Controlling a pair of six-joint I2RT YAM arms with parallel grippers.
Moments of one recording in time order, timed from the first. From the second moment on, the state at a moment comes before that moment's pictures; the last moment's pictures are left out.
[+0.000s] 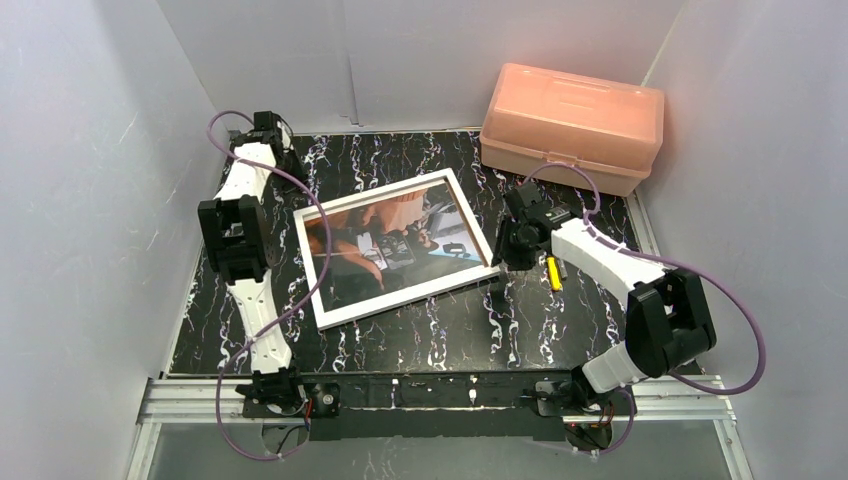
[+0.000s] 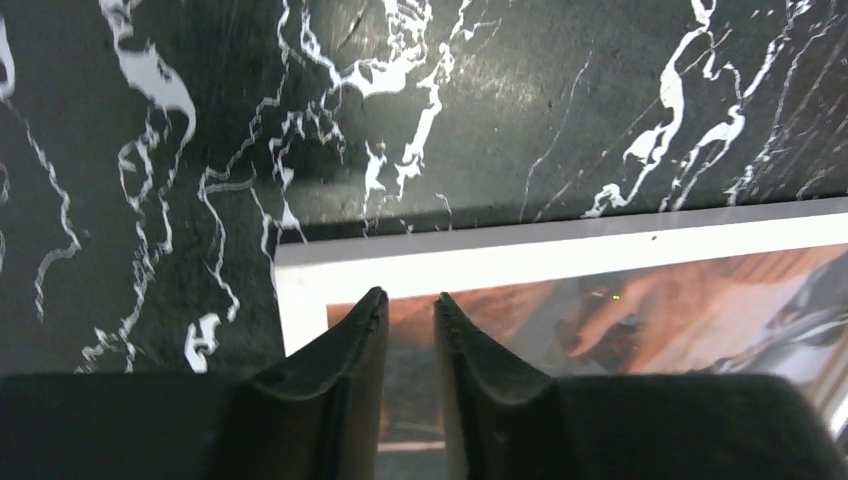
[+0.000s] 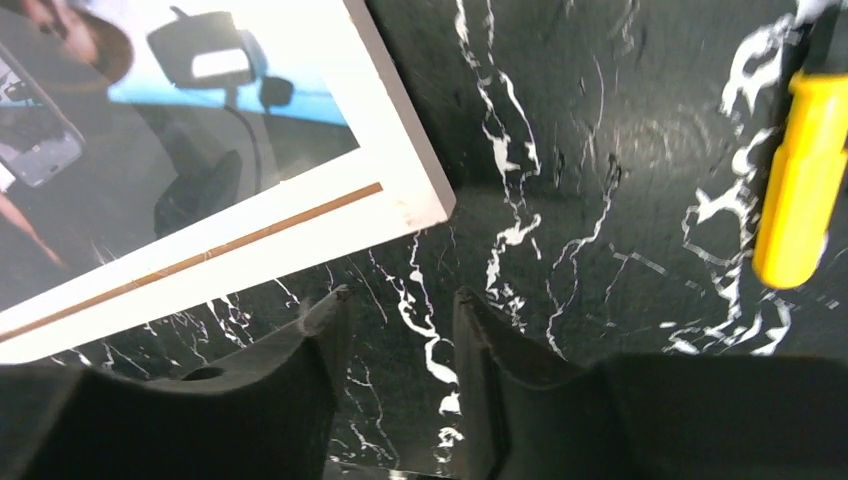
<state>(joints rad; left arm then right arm) 0.09 2.15 1.87 -0.86 0.12 -0.31 0.49 1.49 1.06 -0.69 0.00 0.63</state>
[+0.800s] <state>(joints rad) 0.10 2.27 1.90 -0.97 0.22 -0.30 0.49 1.61 0.93 -0.58 -0.05 0.81</state>
